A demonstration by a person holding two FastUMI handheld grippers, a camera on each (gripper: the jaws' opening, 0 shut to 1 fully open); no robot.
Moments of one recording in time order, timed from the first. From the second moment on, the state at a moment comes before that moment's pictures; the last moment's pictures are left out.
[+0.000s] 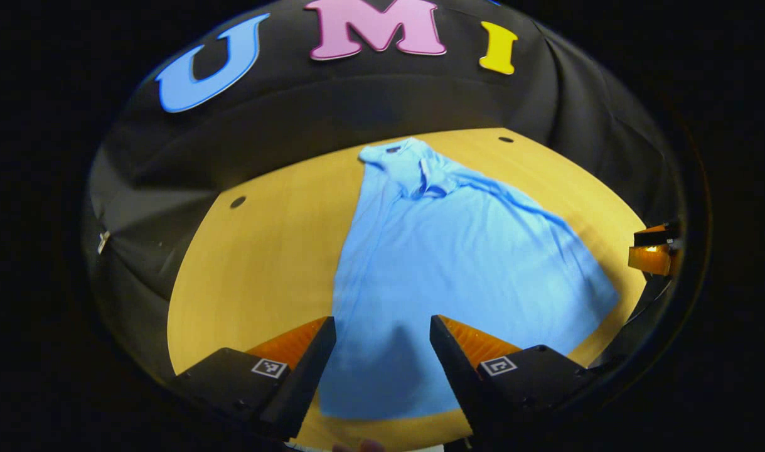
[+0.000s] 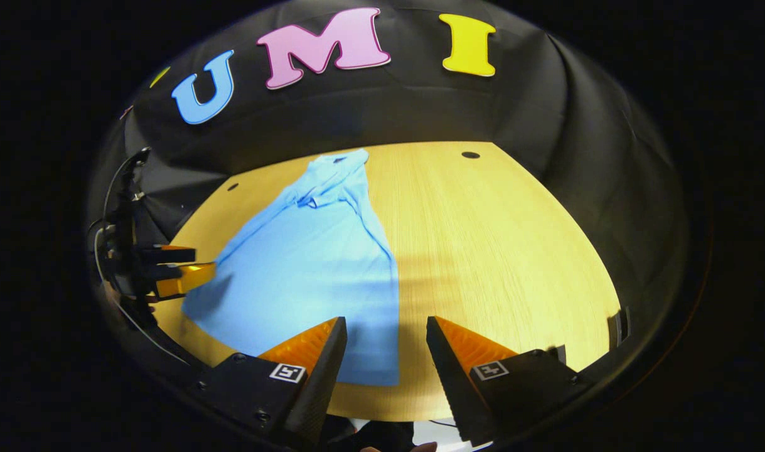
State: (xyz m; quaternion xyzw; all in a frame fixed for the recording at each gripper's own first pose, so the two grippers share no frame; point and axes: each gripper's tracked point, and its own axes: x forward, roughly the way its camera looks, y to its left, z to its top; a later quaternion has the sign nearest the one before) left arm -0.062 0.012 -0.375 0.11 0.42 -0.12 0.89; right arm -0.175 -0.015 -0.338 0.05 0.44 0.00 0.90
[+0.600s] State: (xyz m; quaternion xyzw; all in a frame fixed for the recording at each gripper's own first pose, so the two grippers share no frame) left arm -0.121 0.058 -0.420 0.09 0.50 -0.09 0.86; right arm -0.221 -0.002 -0.395 0.02 0.52 -0.02 0.85
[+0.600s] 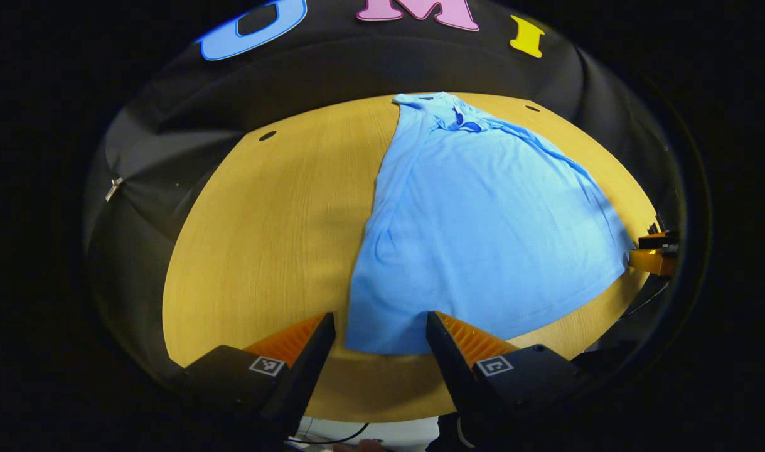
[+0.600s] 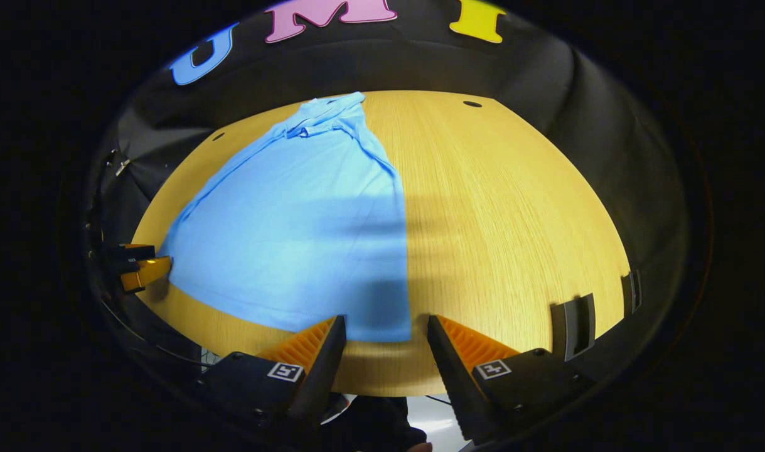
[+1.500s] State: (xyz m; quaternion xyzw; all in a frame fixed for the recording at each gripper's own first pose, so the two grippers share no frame) left arm -0.061 0.022 -0.369 0.02 0.45 -0.10 0.89; right arm -0.131 0.014 -0.339 0.09 0.43 0.02 0.90
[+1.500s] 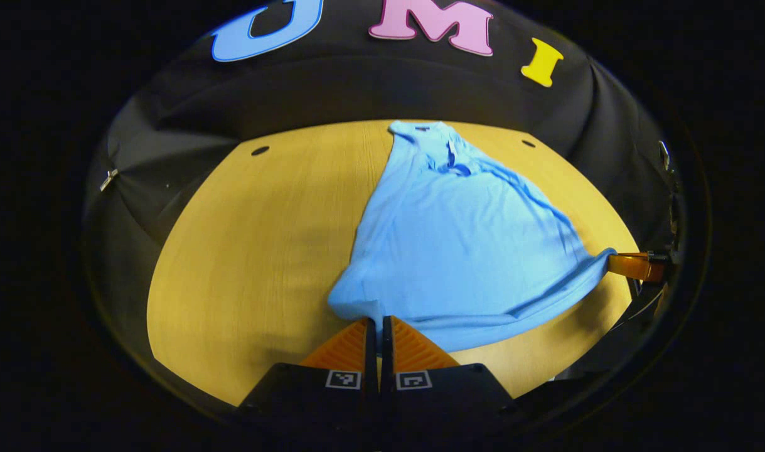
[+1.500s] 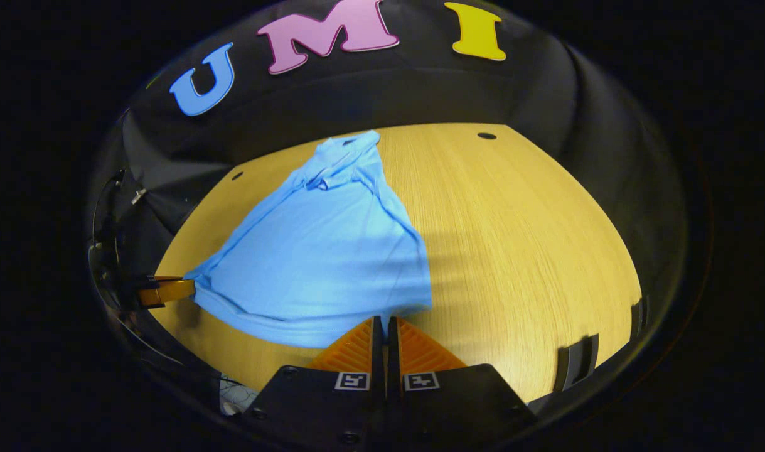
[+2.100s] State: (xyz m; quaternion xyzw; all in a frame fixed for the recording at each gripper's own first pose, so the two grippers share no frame) left arm 0.194 -0.009 -0.300 -0.01 0.31 -0.07 0.95; right arm 0.119 -0.024 -0.290 0.11 0.31 -0.01 0.95
